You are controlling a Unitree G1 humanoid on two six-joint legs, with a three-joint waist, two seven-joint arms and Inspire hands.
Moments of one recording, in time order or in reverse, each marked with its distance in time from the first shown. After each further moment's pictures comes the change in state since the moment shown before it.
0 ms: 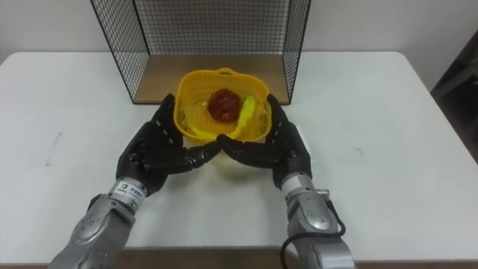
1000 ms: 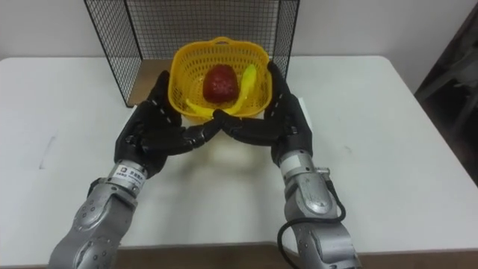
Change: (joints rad) left arm -0.051 -0.009 -0.005 -0.026 0.000 -0.048 0.036; right arm -0.042 0.000 -0.005 -0.127 -0.005 -0.003 -0.031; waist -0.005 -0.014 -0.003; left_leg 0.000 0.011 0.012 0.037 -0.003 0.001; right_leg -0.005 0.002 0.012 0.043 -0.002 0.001
